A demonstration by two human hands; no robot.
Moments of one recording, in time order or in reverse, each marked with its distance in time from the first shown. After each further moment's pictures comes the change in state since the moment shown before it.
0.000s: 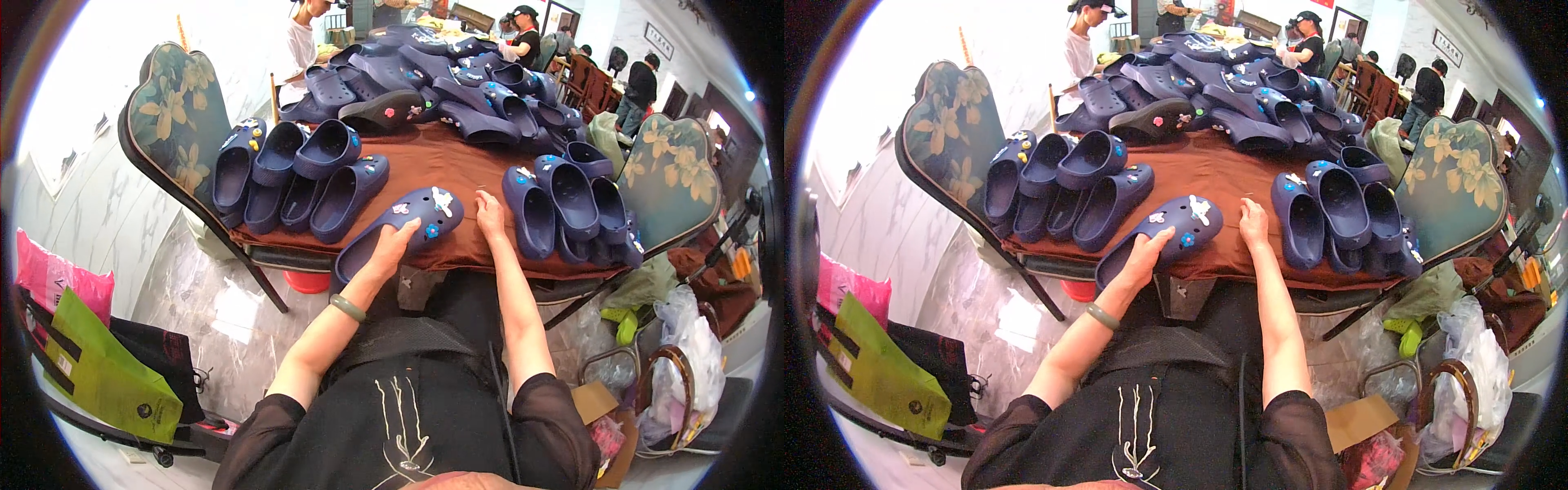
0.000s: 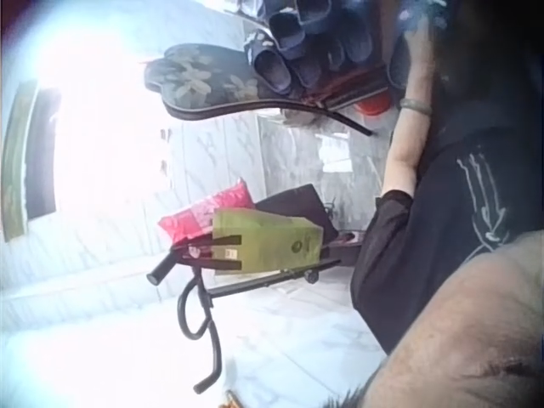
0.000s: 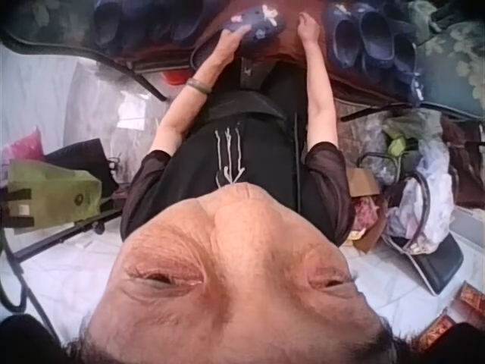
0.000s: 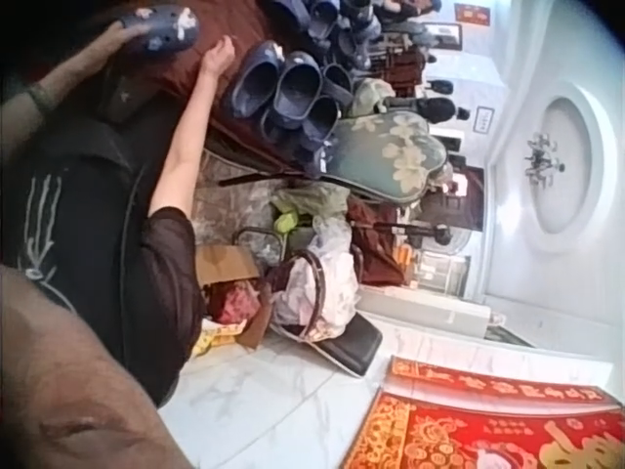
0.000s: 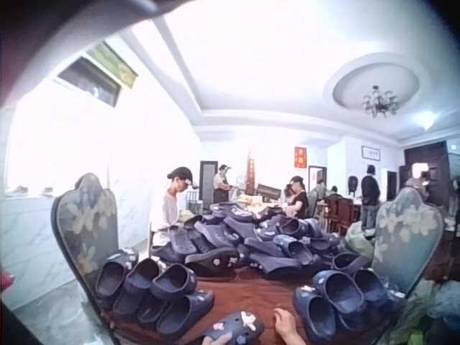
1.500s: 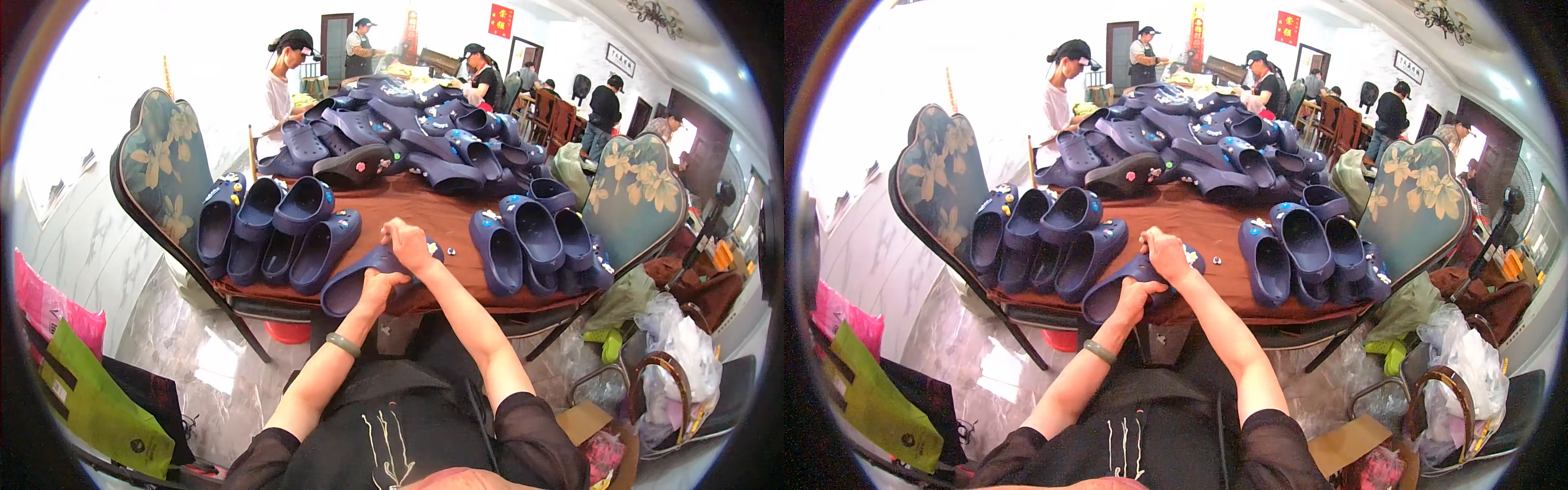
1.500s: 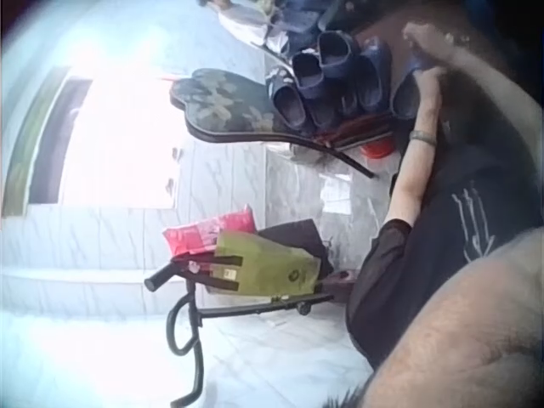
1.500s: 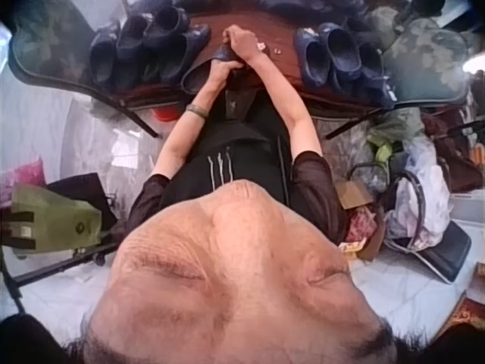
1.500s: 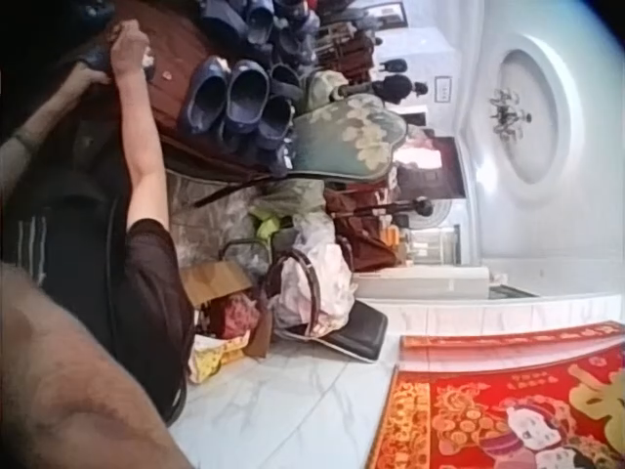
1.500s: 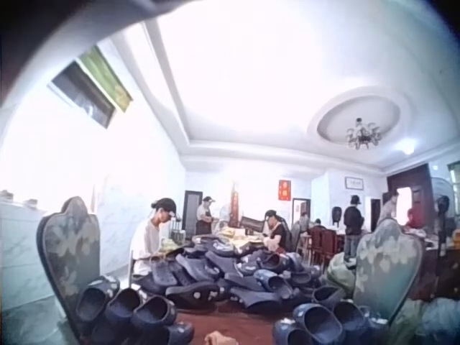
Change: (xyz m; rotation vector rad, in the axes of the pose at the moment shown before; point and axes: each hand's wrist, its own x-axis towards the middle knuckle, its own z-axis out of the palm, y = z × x) left_hand 0.018 0.003 0.017 -0.024 0.061 -0.076; right_hand 0.014 -0.155 0.010 0.370 -0.230 -0.336
